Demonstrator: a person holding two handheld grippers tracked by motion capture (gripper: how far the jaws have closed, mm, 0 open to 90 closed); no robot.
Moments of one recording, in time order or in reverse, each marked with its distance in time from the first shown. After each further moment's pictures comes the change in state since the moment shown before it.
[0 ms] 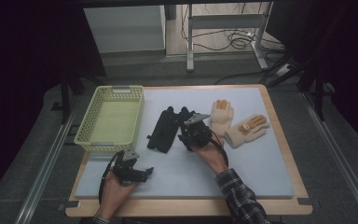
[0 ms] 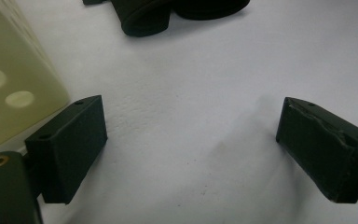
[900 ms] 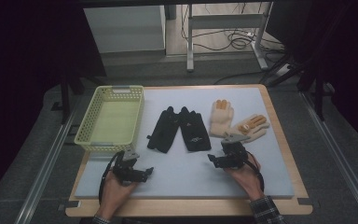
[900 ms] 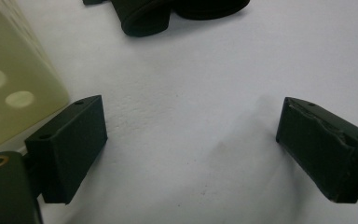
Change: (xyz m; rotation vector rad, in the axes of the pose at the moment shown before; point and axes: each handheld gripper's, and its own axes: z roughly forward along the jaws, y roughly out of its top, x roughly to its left) left arm 0.000 0.000 0.000 -0.002 0.000 -0.001; right arm -0.024 -0.096 -0.083 0.021 -0.067 0.116
